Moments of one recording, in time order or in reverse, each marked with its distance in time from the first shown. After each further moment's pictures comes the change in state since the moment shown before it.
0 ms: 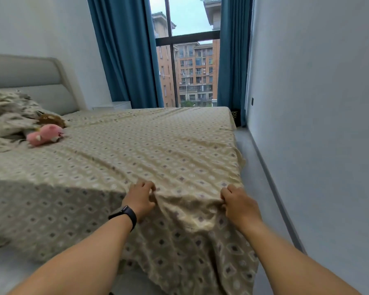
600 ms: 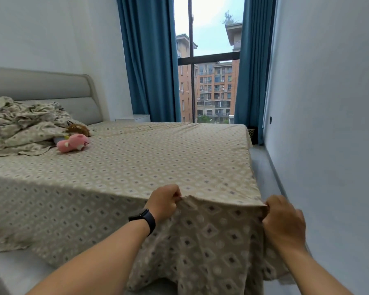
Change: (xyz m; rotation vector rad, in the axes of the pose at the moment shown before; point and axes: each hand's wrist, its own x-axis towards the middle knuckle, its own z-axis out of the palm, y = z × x) left_hand 0.002 0.042 -0.033 -0.200 0.213 0.223; right_hand -0.001 0.038 -0.038 0.045 0.441 0.184
